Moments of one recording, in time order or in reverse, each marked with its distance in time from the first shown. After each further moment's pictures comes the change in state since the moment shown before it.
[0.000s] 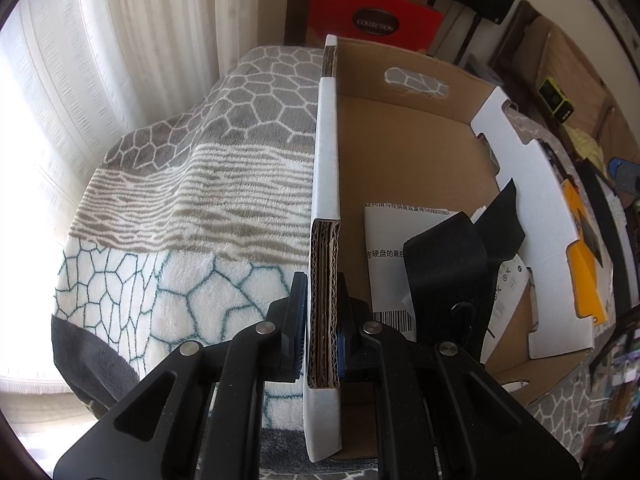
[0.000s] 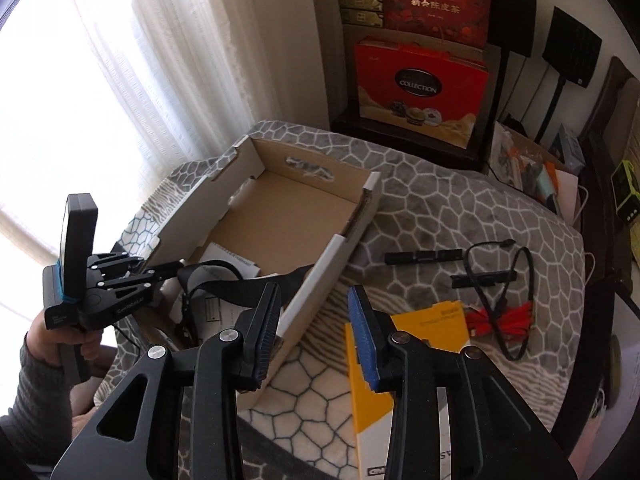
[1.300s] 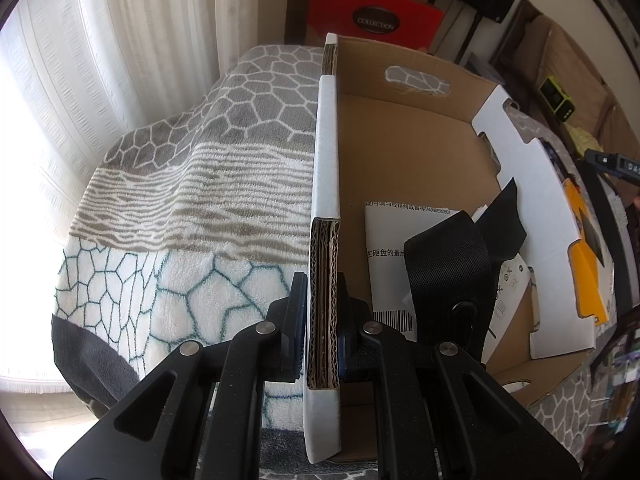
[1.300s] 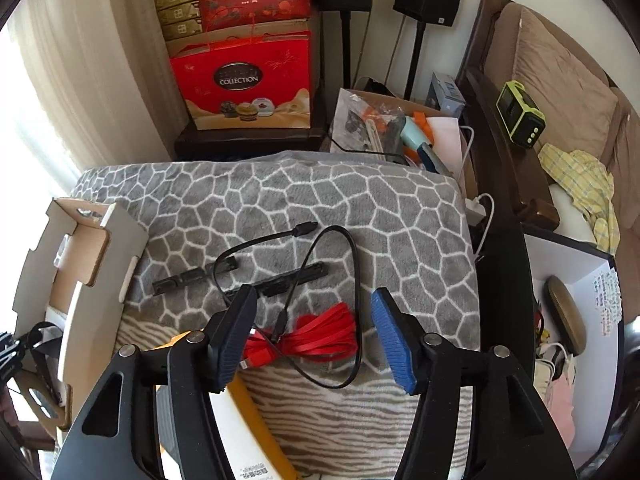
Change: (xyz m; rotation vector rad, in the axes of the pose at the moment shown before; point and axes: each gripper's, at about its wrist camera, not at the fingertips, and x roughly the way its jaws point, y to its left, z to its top) left arm 0.001 0.000 0.000 -0.005 0.003 0.005; right arm 0.023 -0.158 -0.012 0.288 0.005 -0.304
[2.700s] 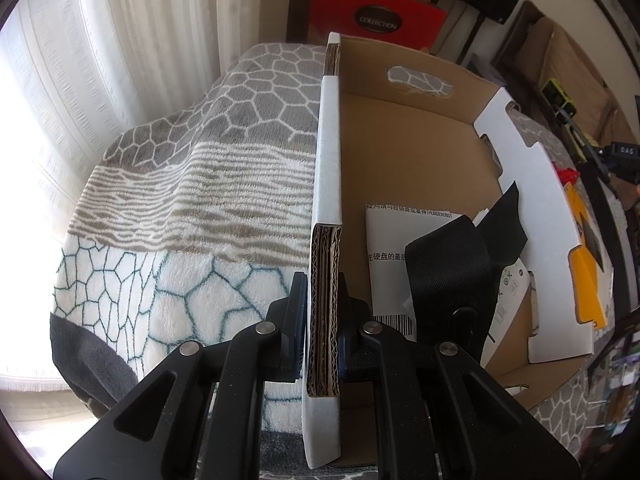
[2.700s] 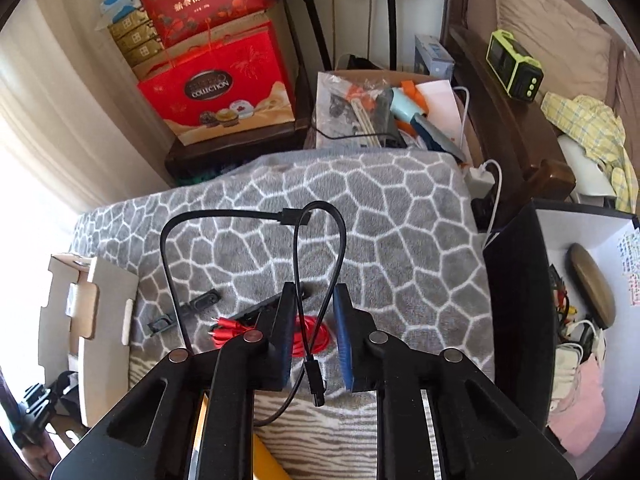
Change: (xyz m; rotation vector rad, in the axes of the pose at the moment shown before) left arm 0.000 -0.004 0.001 -0.014 0.005 0.002; right arm 0.006 -0.034 0.023 0.151 0.029 0.088
